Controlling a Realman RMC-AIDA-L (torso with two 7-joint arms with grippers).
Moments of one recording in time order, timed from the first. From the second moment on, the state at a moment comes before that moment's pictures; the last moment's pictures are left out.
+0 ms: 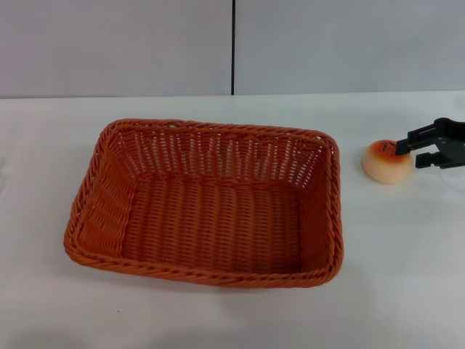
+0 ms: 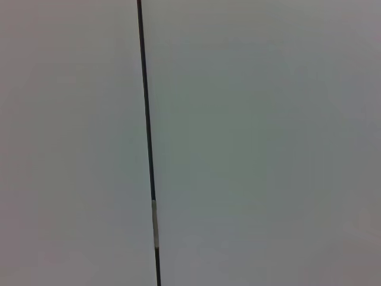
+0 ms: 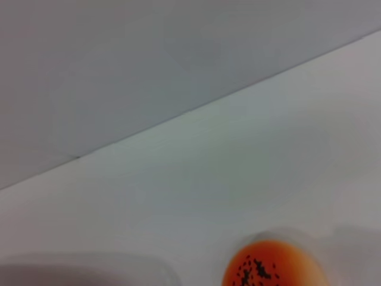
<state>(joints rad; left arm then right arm) -0.16 -2.05 0.37 0.27 1.28 1.39 -0.50 0.79 1.91 -0.47 -0.54 0.49 1.39 -0.54</state>
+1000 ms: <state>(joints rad) -0.16 -2.05 0.37 0.26 1.28 1.37 -0.50 0.81 1.92 -0.51 -0.49 0.49 1.27 -0.54</state>
